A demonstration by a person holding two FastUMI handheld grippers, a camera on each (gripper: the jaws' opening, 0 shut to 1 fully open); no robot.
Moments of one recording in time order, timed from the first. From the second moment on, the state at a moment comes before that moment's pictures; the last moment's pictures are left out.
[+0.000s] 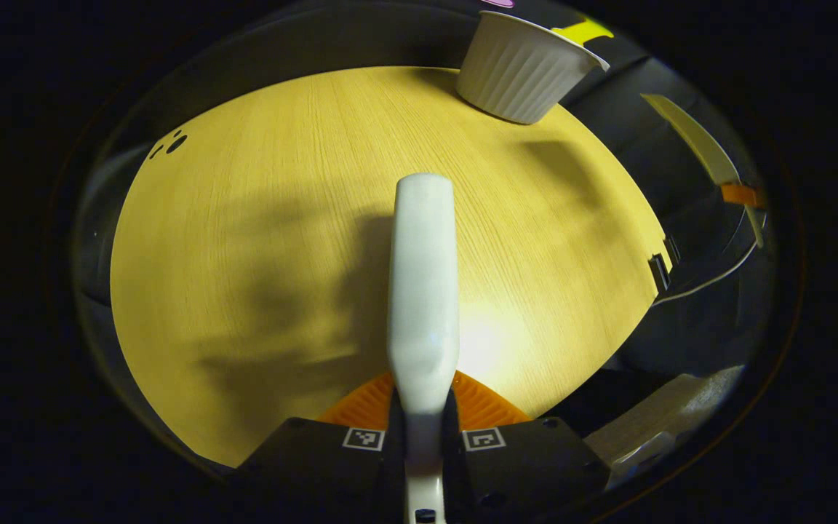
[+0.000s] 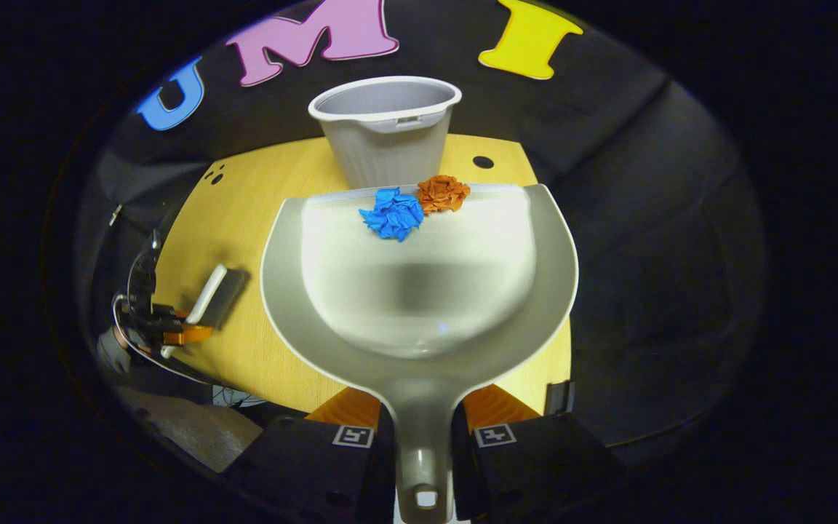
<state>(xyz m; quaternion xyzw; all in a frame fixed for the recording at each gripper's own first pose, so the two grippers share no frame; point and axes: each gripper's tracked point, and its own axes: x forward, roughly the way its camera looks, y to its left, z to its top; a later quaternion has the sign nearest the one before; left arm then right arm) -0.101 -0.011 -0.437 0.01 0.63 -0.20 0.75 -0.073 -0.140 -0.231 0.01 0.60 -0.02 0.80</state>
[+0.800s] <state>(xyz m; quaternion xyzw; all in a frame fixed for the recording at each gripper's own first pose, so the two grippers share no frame) -0.128 0.016 -0.447 -0.01 0.63 -0.19 0.75 0.100 -0.172 -0.187 -0.11 0.61 -0.04 0.78</state>
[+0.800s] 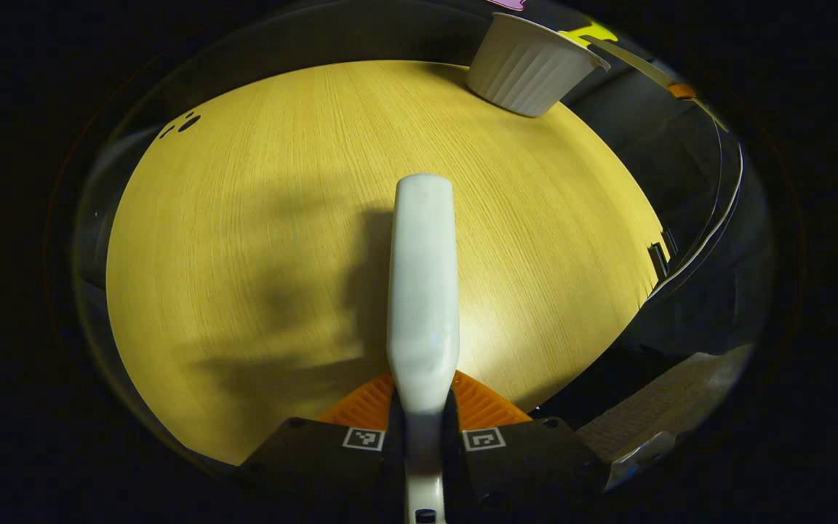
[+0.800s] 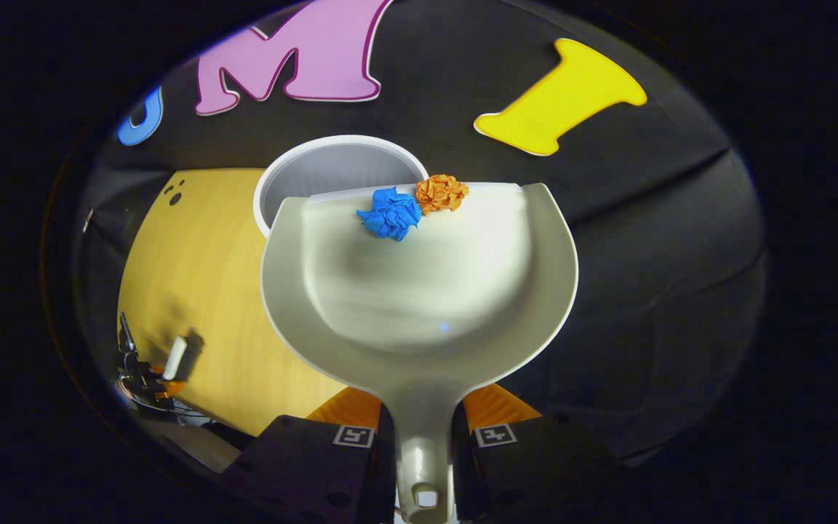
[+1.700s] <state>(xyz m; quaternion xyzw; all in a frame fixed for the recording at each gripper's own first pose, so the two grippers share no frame) -0.127 0.021 -0.454 0.00 0.63 -0.19 0.75 0.125 -0.184 -0.183 -0.19 0.67 -0.03 0.72</state>
